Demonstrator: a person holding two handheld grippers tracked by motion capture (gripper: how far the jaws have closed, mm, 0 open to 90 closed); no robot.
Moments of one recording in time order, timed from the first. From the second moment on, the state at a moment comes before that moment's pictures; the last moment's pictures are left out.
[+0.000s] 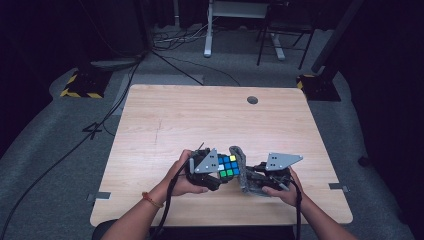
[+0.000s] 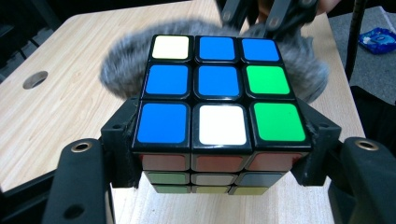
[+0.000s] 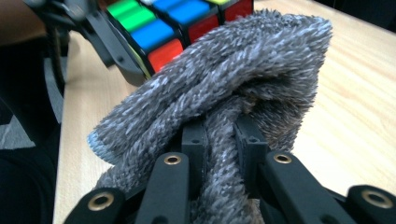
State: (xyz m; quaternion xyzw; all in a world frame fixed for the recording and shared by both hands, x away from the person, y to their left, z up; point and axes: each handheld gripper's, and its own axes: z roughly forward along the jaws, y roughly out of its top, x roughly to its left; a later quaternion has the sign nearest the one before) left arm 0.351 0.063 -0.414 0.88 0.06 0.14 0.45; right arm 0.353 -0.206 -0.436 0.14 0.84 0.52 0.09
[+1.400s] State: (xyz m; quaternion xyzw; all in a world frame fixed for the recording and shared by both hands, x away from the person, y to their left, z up) left arm 0.353 0.054 -0.424 0.89 0.05 0.12 0.44; right arm 0.342 -0.208 -0.421 0.12 0.82 0.55 0.10
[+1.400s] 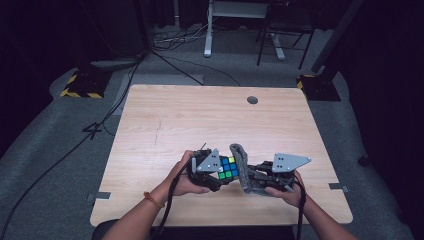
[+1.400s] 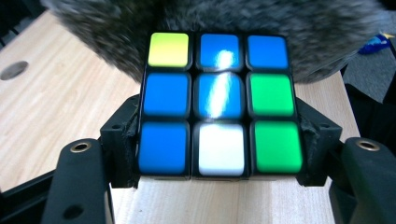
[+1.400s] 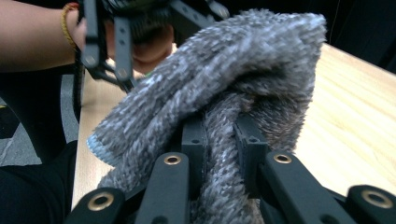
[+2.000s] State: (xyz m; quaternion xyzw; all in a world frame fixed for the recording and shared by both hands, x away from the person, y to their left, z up) left arm 0.352 0.055 -0.420 0.89 0.05 0.14 0.43; right arm 0.352 -0.208 -0.428 0.15 0.84 0.51 0.11
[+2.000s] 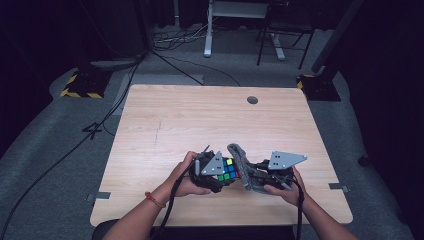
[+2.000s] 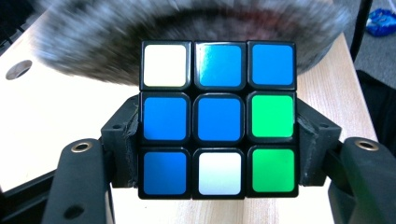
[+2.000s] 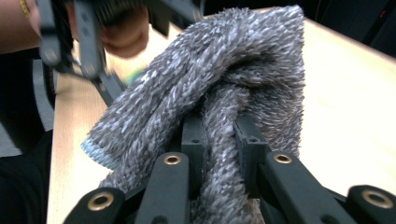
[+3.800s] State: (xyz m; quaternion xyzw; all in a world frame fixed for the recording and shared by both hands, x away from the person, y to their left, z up) left arm 0.354 0.058 -0.424 0.89 0.05 0.12 0.43; right arm 0.348 -0.209 -0.425 0.14 0.82 0.54 0.09
